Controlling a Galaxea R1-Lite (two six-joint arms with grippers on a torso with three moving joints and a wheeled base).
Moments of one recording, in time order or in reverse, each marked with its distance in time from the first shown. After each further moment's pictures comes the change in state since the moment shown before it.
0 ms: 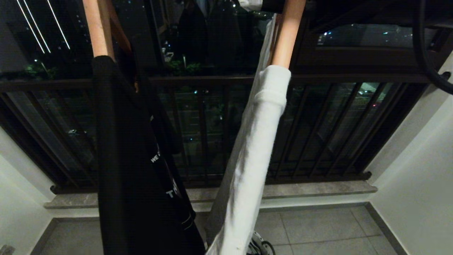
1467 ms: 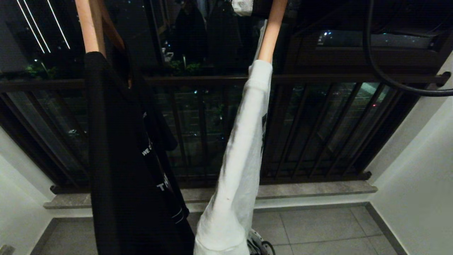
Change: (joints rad) left arm 0.000 0.000 0.000 0.000 0.000 0.000; right arm -0.069 0.085 -0.022 -0.143 0.072 0.076
